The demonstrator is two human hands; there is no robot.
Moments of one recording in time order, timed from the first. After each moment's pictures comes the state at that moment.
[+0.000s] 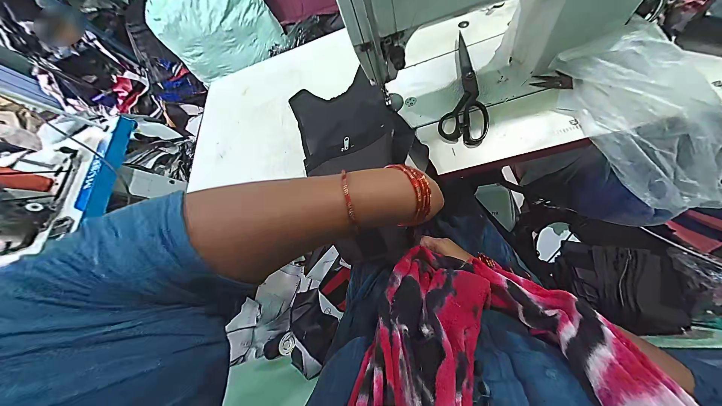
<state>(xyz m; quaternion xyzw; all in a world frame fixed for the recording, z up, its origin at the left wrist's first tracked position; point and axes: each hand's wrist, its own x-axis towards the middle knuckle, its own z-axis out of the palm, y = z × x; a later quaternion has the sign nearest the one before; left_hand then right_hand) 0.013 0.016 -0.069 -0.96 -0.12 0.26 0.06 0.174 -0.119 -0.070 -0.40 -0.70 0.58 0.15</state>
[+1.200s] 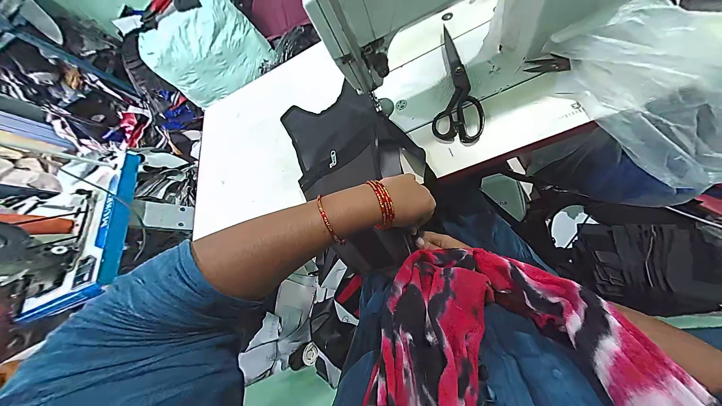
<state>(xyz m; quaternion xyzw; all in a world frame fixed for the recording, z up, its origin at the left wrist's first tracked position) 0.056 0.012 0.023 -0.89 -0.10 0.43 -0.11 0.163 -0.111 -0.114 -0.38 -0.46 0.75 0.30</state>
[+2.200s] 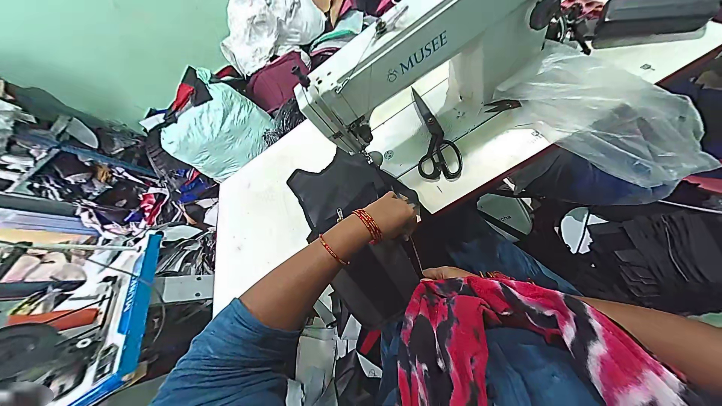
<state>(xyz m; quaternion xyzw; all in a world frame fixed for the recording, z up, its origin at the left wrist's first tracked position) 0.035 0.067 0.002 -0.92 -0.13 0.34 -0.12 0.163 -0.094 -0.087 -0.39 -0.59 0.69 0.15</state>
